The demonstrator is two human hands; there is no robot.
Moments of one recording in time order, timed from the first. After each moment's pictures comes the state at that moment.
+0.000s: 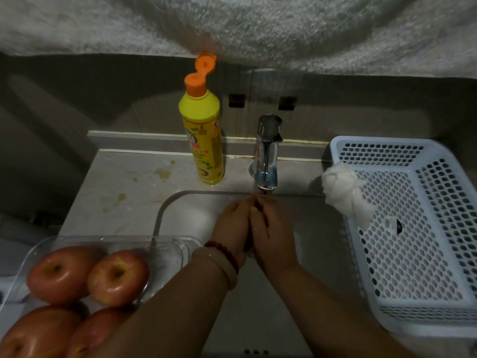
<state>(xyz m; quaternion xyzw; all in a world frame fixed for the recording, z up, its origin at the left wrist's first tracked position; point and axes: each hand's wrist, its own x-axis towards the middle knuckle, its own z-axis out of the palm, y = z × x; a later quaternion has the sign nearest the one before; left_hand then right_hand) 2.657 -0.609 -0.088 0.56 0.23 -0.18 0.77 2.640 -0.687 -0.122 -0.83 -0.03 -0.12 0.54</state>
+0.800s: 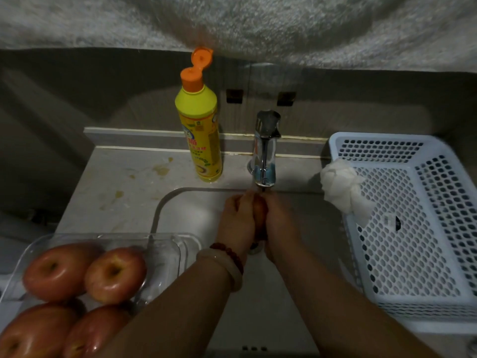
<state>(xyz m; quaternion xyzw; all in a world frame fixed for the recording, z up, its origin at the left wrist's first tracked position) 2.653 -0.618 -0.082 0.62 0.24 -0.10 0.74 2.660 -0.690 -0.088 -0.60 0.31 0.14 0.72</state>
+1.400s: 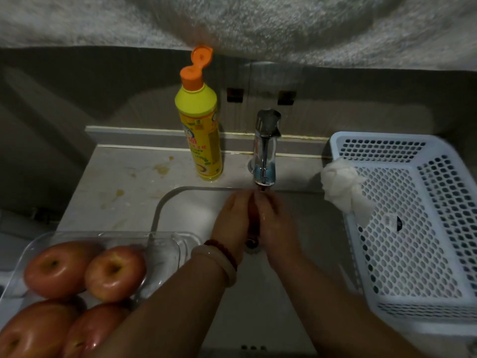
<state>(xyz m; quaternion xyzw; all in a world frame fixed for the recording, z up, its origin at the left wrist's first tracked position) 2.651 -0.612 -0.083 0.58 0.24 -0.16 0.76 2.648 -0.694 -0.100 -0.73 0.17 0.04 0.66</state>
